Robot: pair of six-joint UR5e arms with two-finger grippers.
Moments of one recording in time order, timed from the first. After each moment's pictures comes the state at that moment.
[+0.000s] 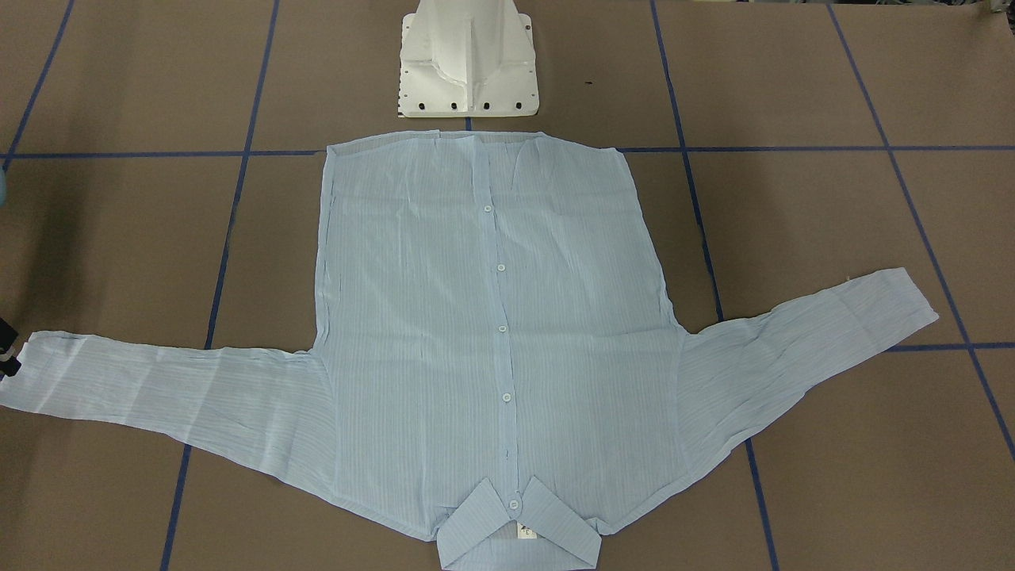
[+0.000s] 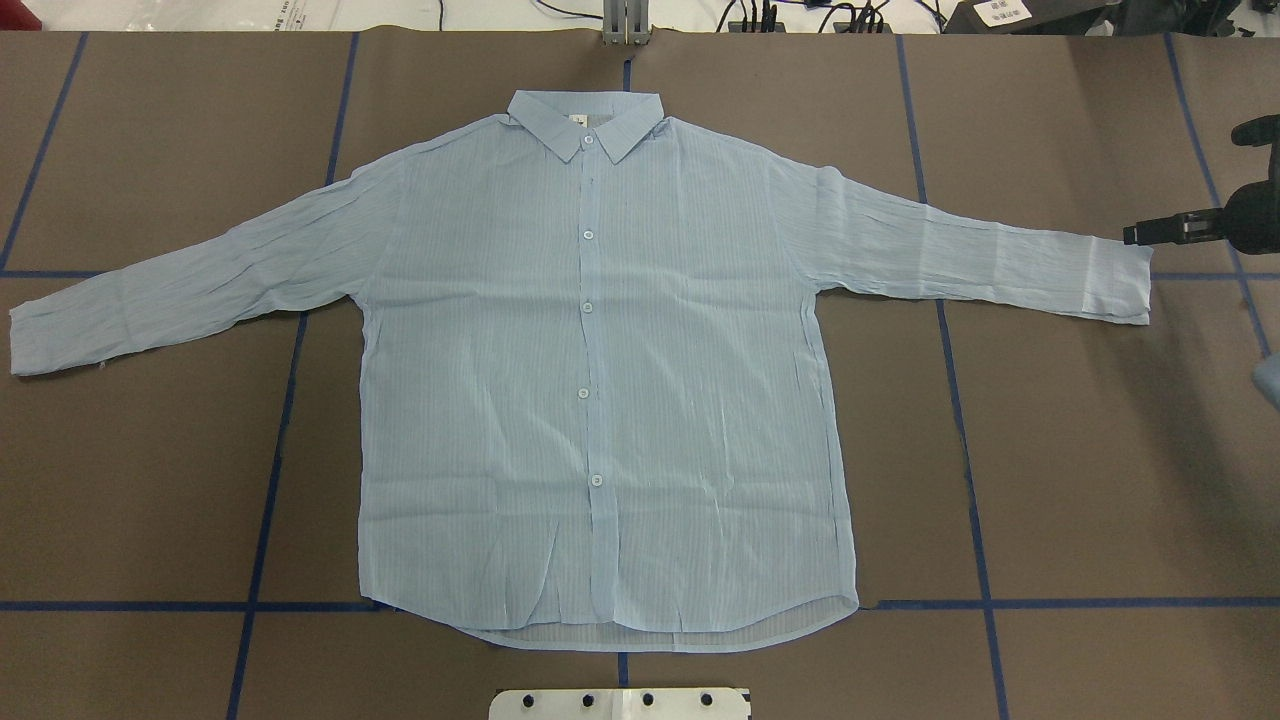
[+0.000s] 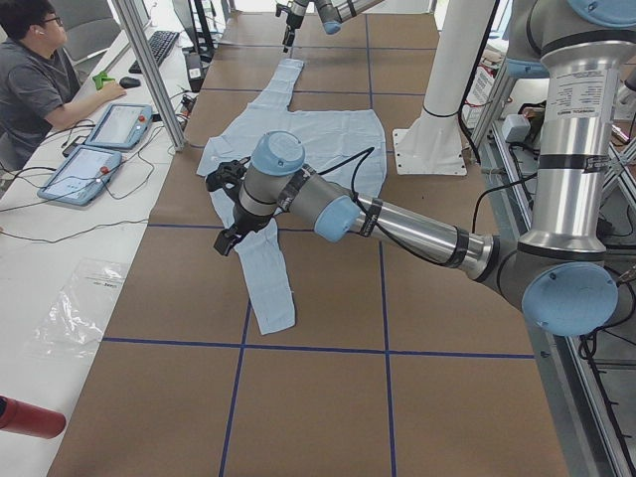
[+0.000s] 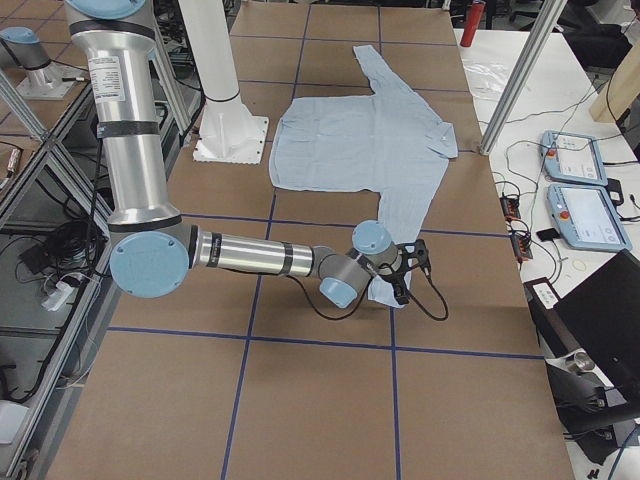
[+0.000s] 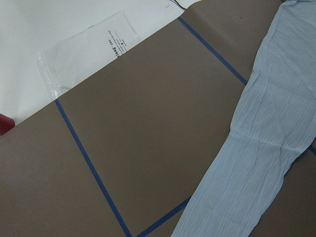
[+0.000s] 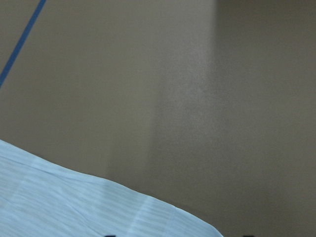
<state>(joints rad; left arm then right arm) -1.53 -1.59 -1.86 -1.91 -2.32 0.14 1.16 -1.45 1.23 -0.48 2.08 0.70</state>
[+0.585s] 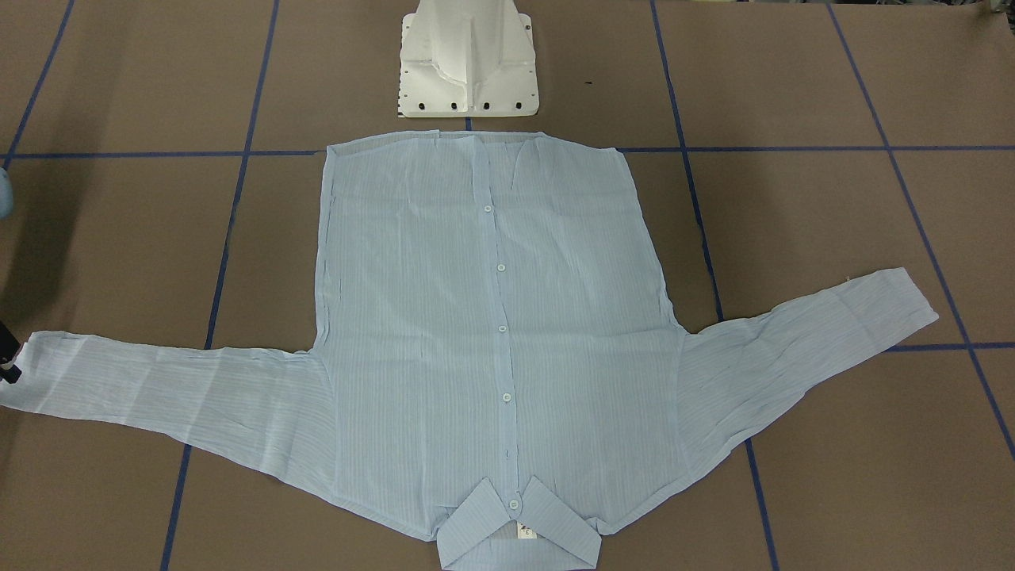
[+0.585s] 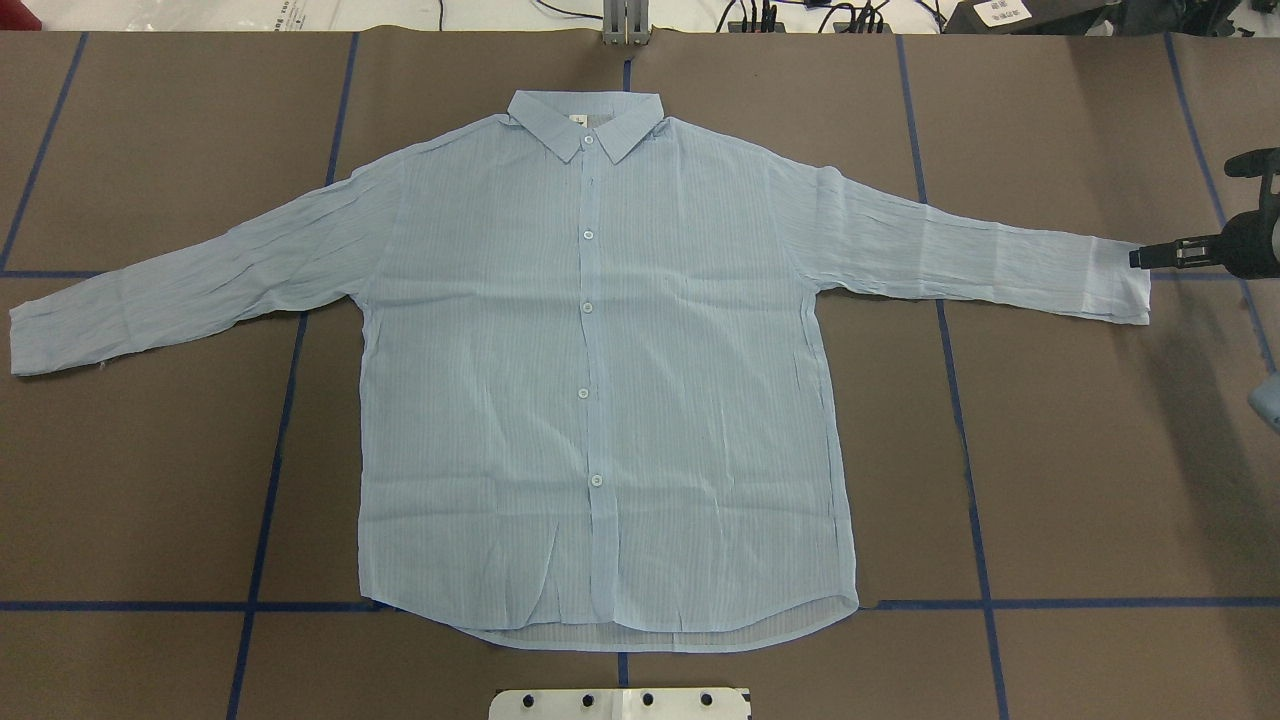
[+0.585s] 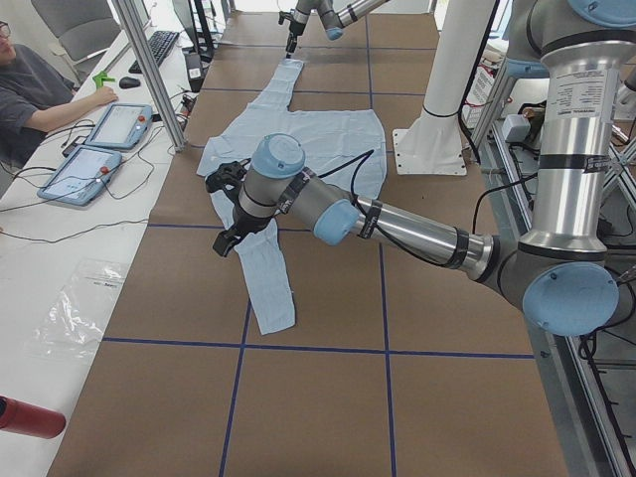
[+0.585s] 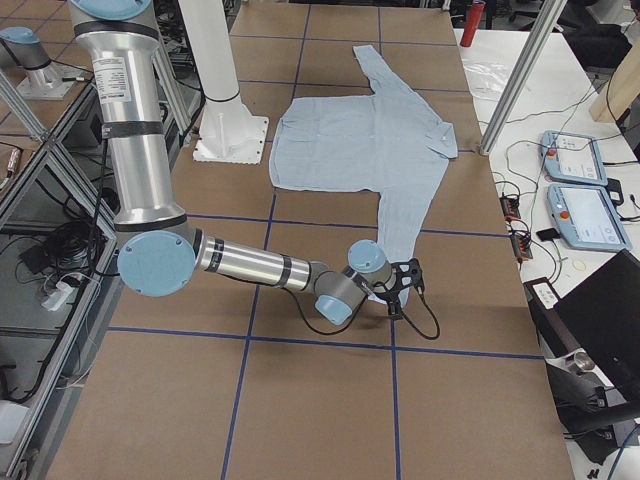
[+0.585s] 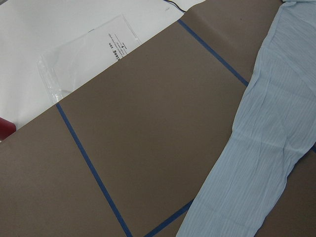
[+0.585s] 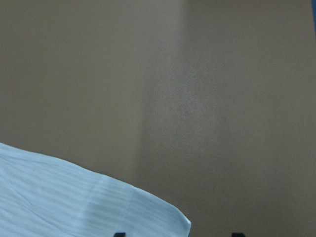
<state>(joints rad) -1.53 -1.59 -1.86 -1.93 -2.32 0.14 1.14 -1.45 1.14 -0.44 2.04 0.70</state>
